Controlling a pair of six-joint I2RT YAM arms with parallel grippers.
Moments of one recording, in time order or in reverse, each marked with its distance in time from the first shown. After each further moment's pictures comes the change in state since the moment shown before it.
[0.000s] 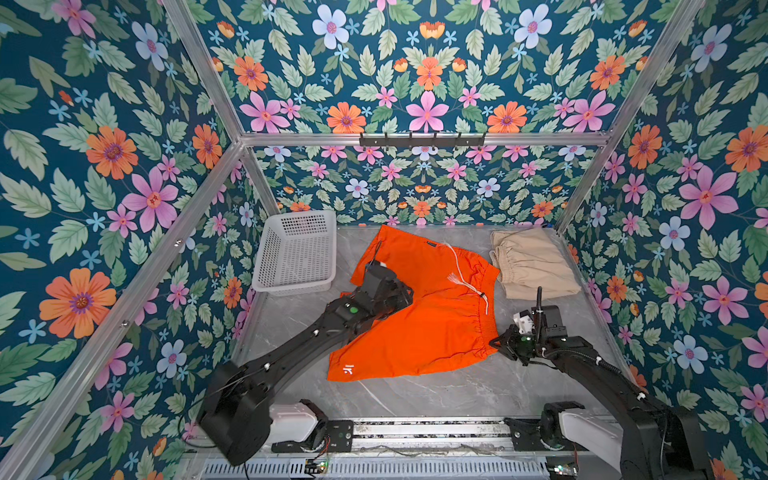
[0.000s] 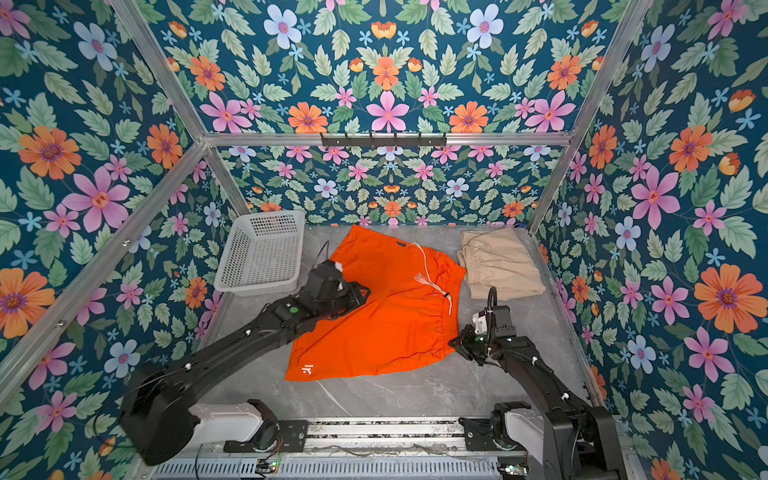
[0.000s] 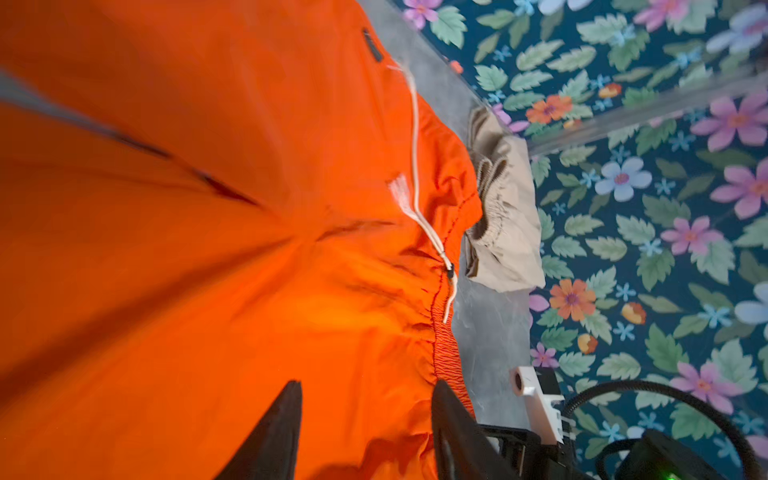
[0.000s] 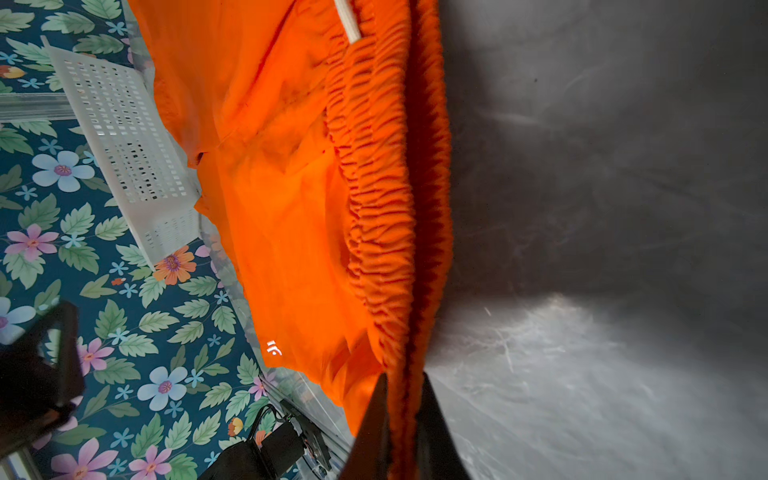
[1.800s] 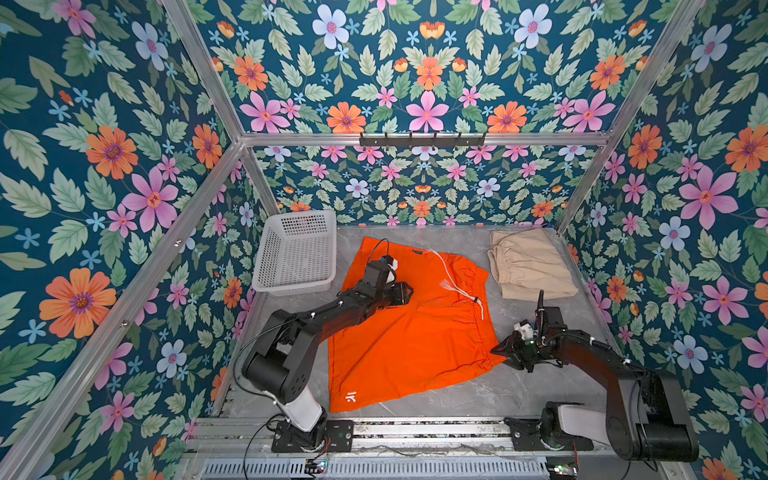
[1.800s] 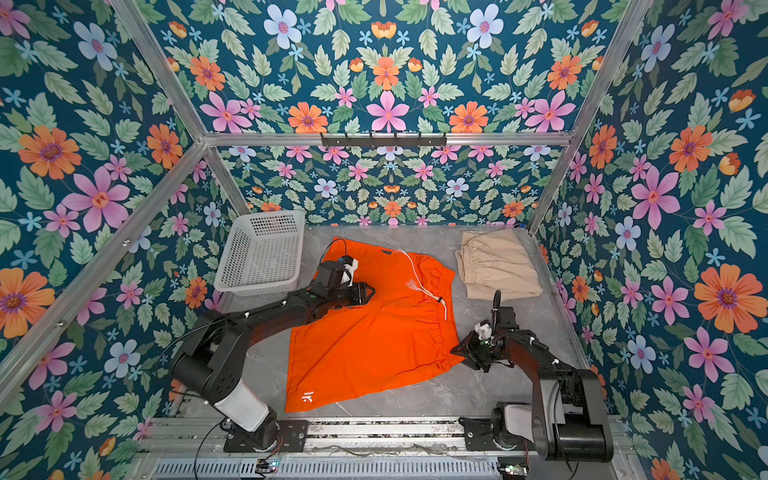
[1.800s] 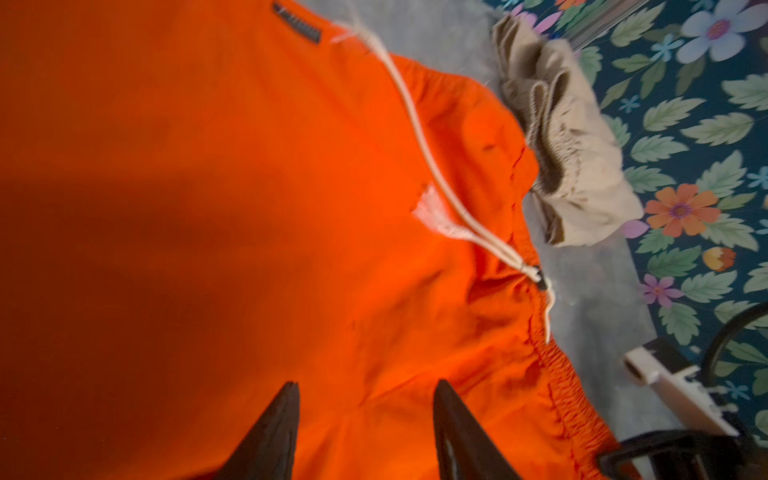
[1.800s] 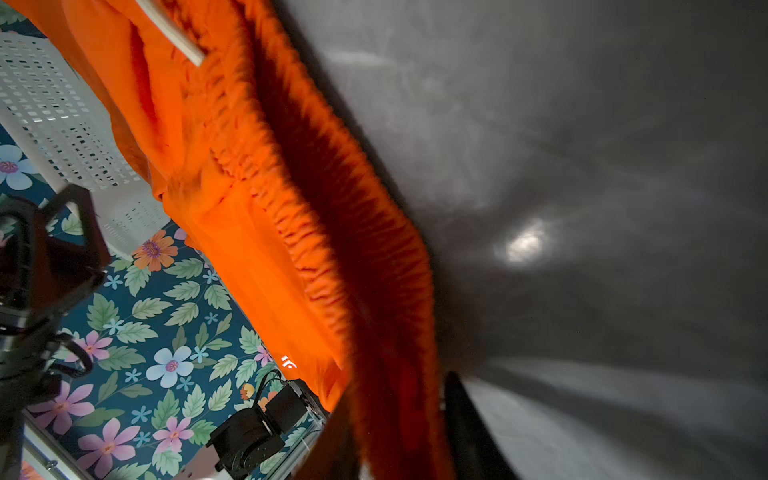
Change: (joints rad) left arm 0.153 0.493 0.122 0.375 0.273 0.556; right arm -0.121 0.200 0.014 -0.104 -0.112 -0.172
